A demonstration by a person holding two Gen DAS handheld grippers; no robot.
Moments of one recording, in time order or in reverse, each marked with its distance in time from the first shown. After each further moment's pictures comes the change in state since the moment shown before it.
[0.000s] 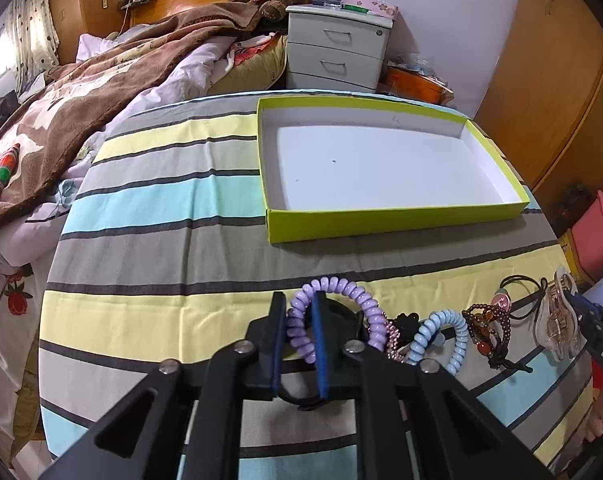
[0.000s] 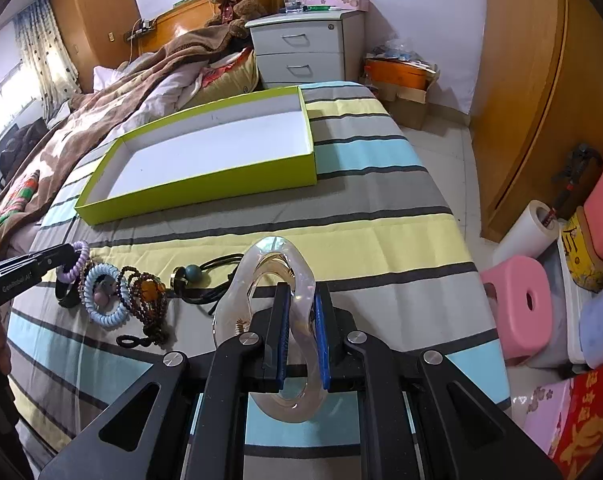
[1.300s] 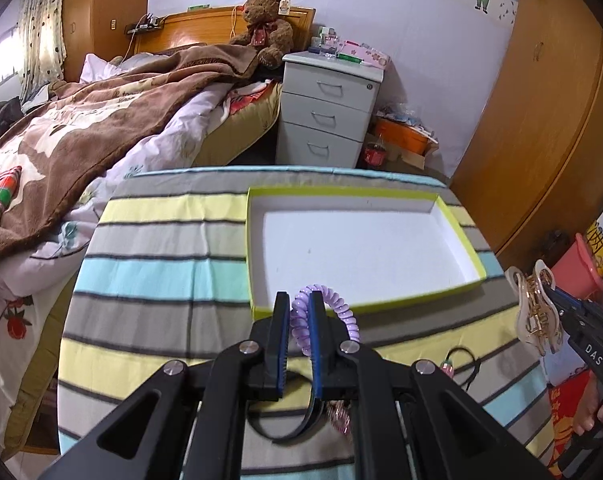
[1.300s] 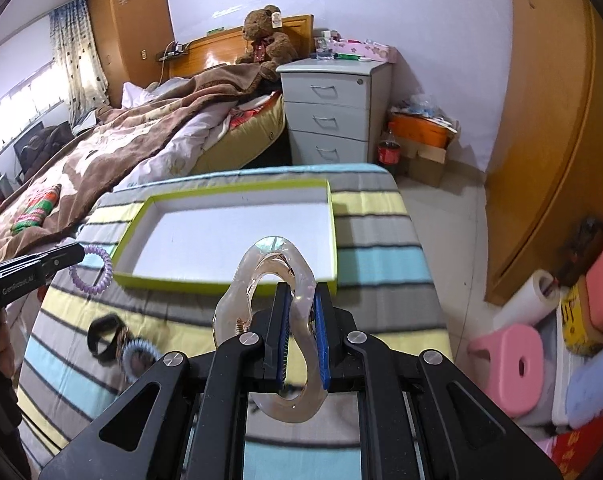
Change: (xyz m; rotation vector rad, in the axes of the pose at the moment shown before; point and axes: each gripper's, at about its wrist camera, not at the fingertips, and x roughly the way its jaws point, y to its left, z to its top) left arm -0.045 -0.001 0.050 -0.049 -0.149 -0.069; right arm -0.023 0.021 0.077 -0.108 -0.133 0.052
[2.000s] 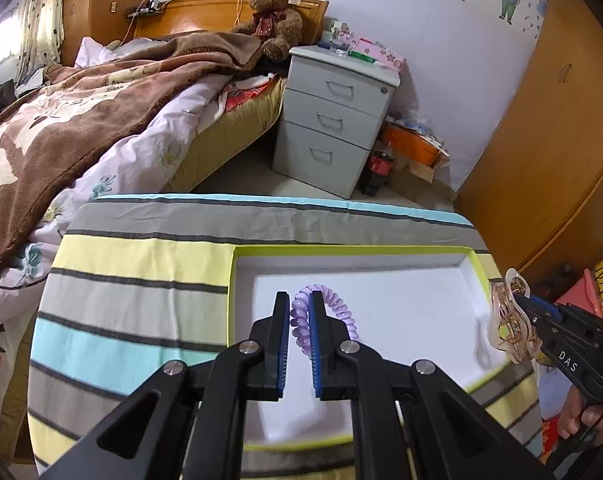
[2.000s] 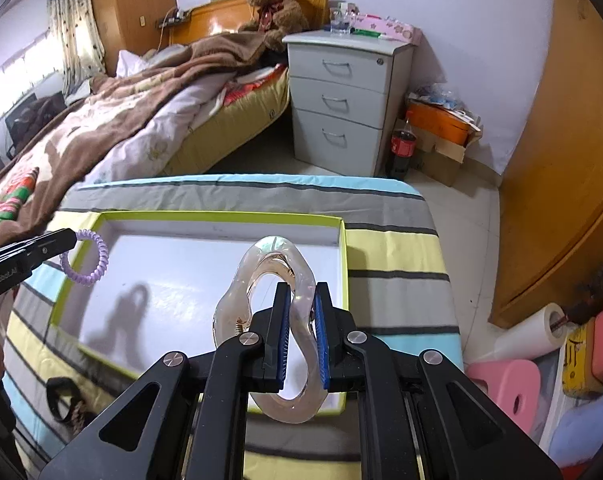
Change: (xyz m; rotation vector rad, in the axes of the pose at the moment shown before) left arm 0.083 0.009 0.060 -0.055 0.031 -0.019; right arm 0.111 -0.001 0.062 -0.069 0.128 -0.025
